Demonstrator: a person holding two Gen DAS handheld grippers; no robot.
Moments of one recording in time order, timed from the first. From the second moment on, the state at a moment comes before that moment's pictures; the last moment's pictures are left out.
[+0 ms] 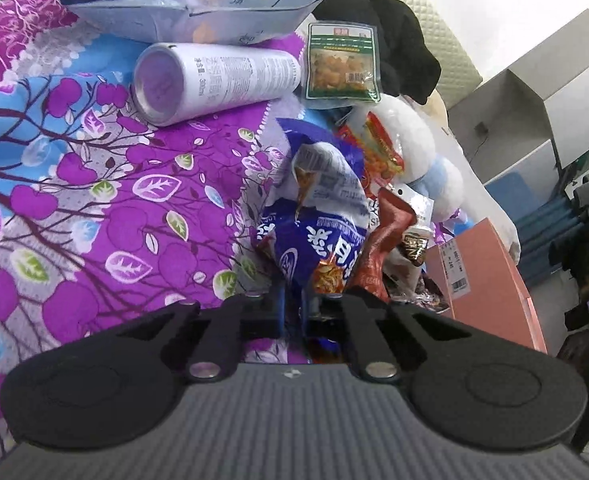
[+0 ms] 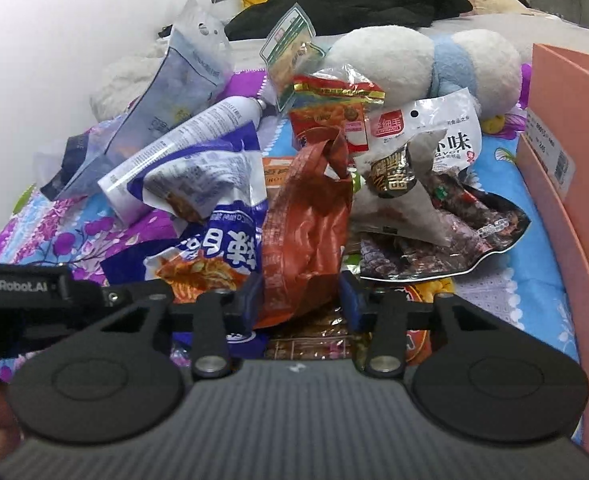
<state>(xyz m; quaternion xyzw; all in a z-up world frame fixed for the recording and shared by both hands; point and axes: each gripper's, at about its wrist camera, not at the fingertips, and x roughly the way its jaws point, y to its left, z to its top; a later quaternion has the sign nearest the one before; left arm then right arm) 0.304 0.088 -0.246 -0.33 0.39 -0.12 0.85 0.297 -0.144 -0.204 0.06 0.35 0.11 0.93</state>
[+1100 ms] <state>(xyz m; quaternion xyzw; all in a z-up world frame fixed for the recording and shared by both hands) 0.119 0.091 -0.203 -0.29 0.42 -0.07 0.86 0.099 -0.184 -0.165 0.03 0.38 0.11 0.92</state>
